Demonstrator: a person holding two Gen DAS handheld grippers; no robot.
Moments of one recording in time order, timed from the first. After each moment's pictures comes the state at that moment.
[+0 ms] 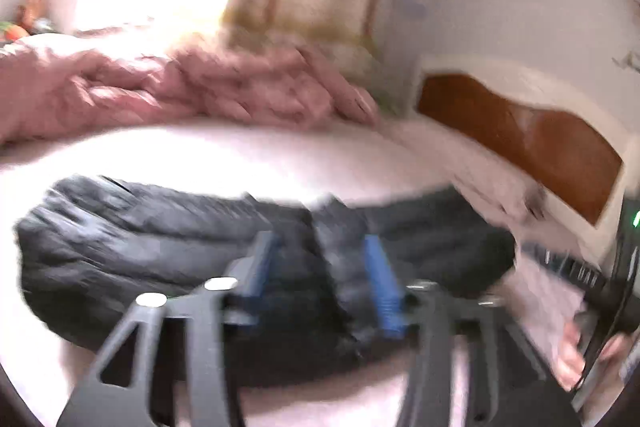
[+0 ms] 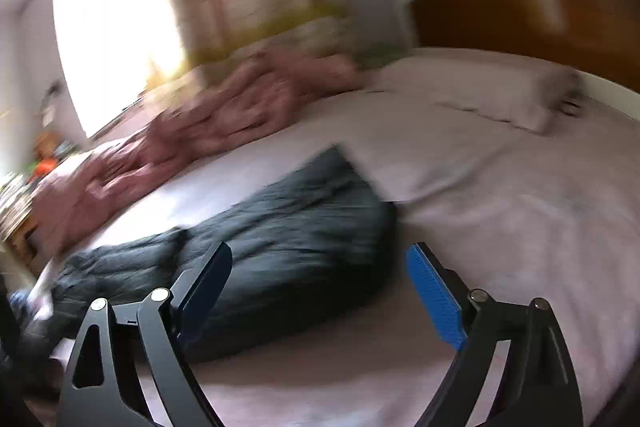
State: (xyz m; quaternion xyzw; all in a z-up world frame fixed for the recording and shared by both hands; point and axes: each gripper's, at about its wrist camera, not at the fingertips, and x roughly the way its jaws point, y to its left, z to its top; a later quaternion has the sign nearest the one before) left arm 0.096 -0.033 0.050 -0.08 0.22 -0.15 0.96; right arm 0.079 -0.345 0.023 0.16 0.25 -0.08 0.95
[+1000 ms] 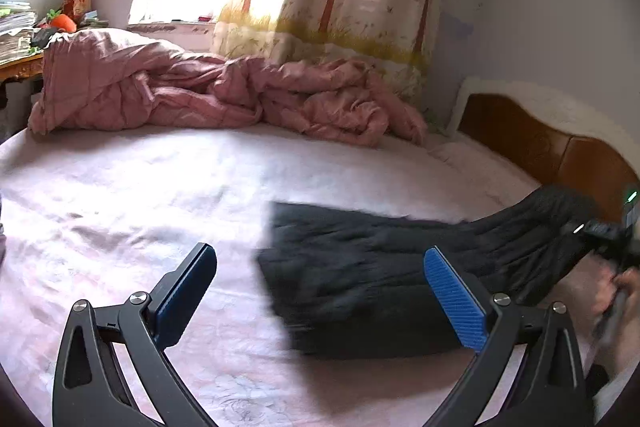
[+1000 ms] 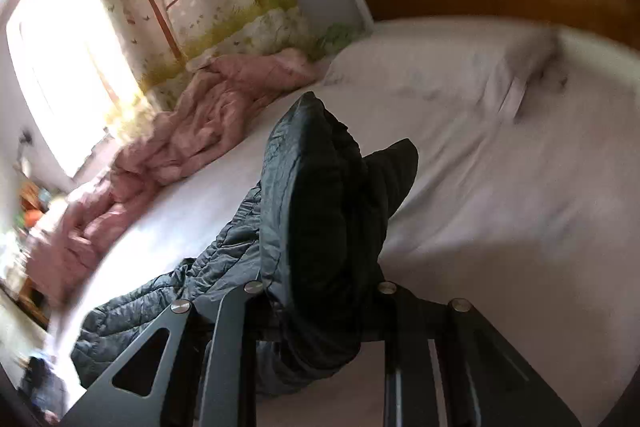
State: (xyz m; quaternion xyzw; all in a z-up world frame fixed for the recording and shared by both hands) left arm 0.092 0.030 0.040 -0.10 0.24 -0.08 0.96; right arm 0.131 -0.444 0.044 0.21 0.28 -0.10 0.93
